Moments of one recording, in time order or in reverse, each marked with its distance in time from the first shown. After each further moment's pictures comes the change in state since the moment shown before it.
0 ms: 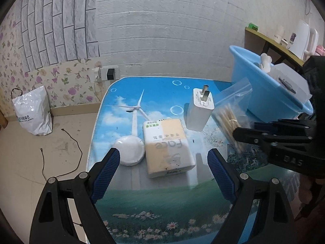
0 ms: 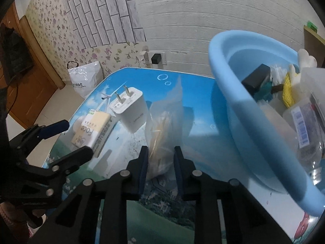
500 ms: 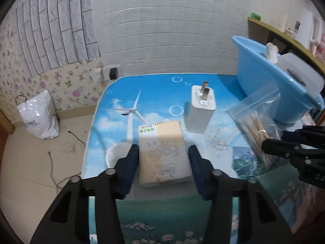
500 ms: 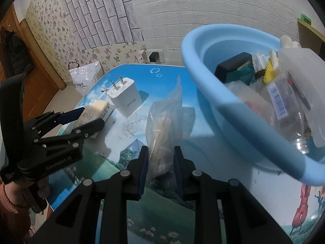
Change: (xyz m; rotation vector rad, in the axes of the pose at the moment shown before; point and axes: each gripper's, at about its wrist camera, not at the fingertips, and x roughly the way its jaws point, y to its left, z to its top) left arm 0.011 -0.014 0.008 0.032 0.037 0.047; right arm -0.021 -0.012 -0.020 0.019 0.003 0.013
